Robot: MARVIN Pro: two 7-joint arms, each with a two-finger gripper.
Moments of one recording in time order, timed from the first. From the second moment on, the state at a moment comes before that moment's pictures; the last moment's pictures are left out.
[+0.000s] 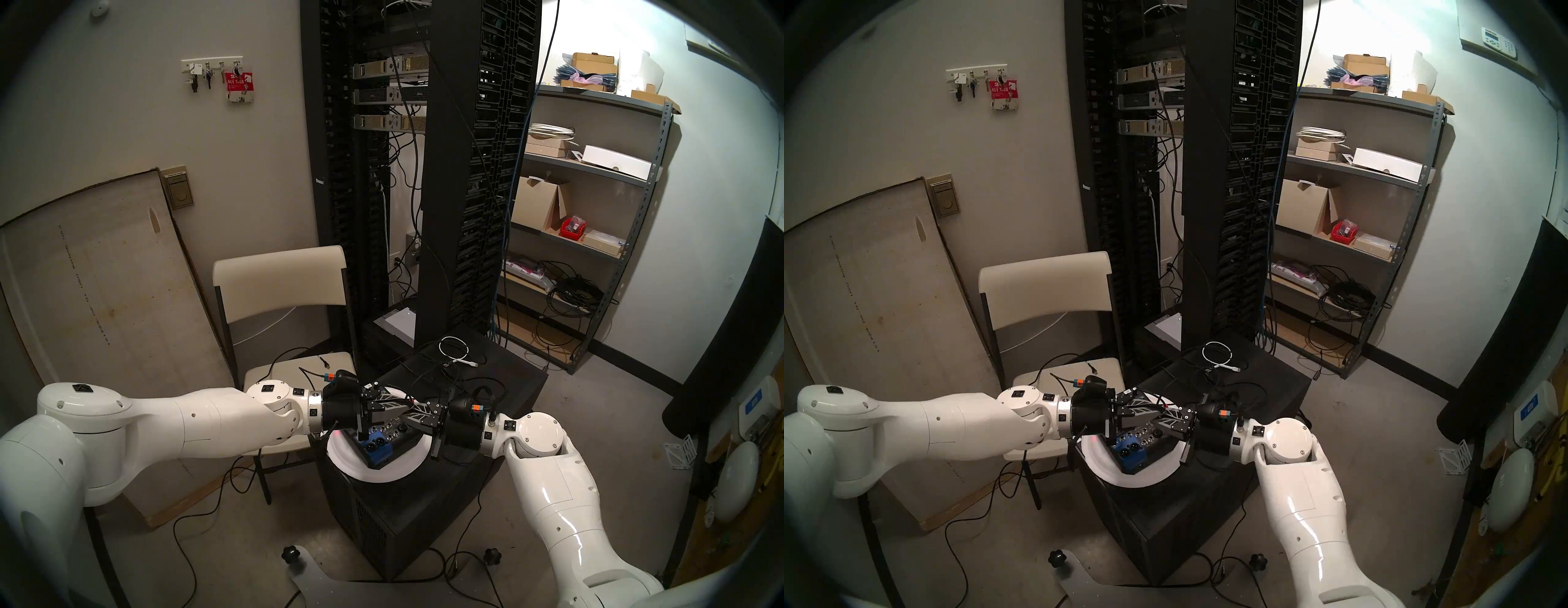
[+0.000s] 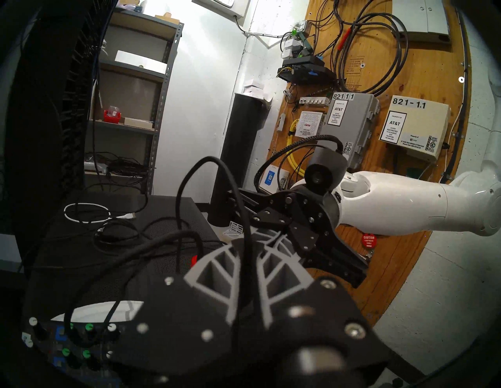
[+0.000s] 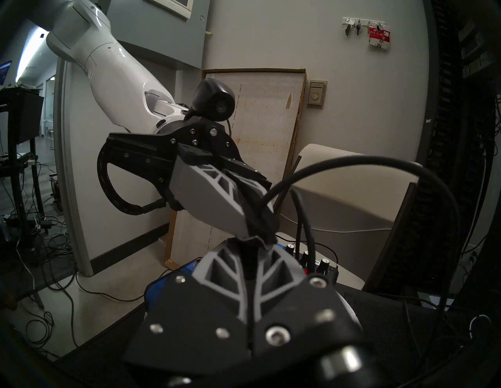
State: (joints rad) left arm 0.63 -0.95 0.15 -1.04 -1.46 -0.45 -0.91; right arm -1.41 -1.49 1.60 -1.20 -0.08 -0.31 1.23
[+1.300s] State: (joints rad) left arm 0.62 -0.97 0.17 -1.01 -1.45 -0.47 -0.90; right arm -1.42 -1.49 1.60 -1.18 -0.08 -0.34 1.20
